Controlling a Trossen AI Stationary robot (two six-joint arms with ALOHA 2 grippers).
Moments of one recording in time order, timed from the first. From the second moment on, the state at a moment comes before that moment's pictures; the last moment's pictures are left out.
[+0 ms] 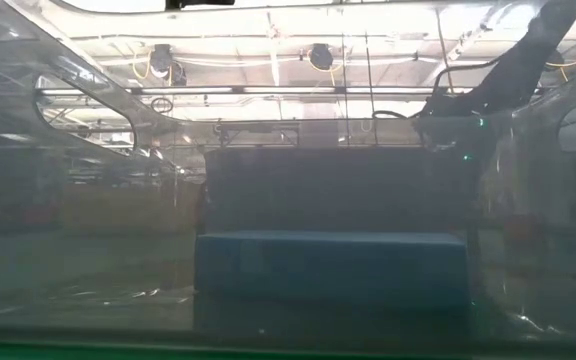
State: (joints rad) left arm 0.11 1.11 1.17 -0.34 -0.19 -0.18; right arm -0.80 1.40 0.49 -0.12 -0.08 -0.04
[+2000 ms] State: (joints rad) left arm 0.11 1.11 1.17 -0.53 -0.24 -0.28; right arm 0.09 1.49 0.50 0.66 -0.02 0.82
